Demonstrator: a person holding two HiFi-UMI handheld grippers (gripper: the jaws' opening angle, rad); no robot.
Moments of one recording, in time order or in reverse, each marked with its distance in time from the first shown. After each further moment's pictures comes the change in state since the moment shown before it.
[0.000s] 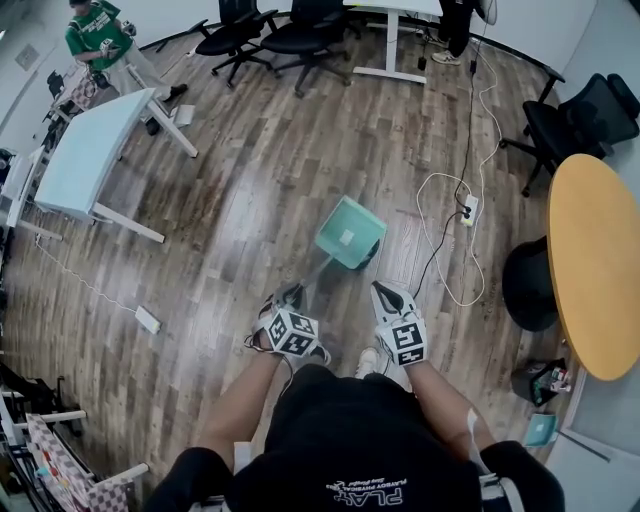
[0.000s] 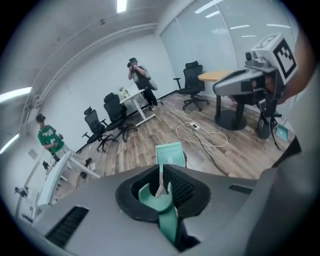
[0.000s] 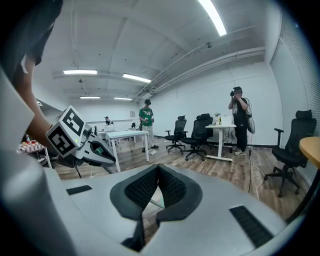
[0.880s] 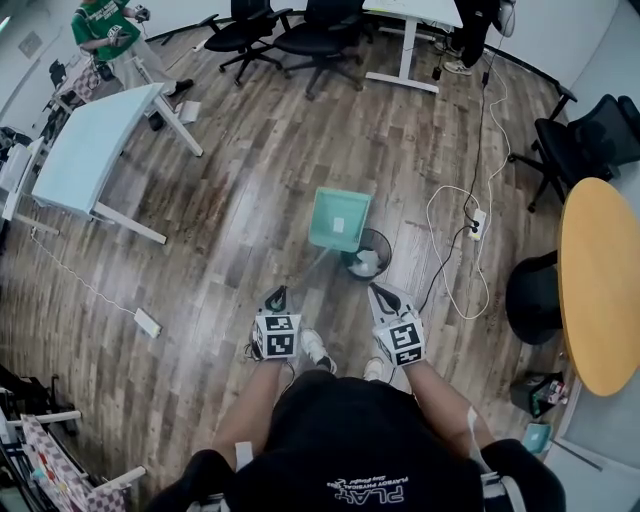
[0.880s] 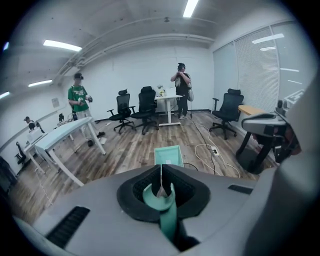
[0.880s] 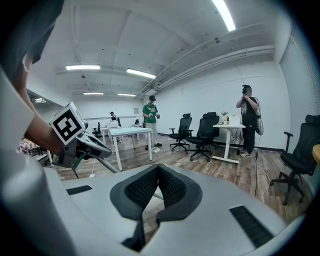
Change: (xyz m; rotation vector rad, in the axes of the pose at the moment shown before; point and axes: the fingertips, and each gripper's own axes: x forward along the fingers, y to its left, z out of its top) left arm 0.002 0.114 -0.041 -0.506 -0.074 0.092; right arm 0.086 0.031 0.023 -0.037 0.039 0.036
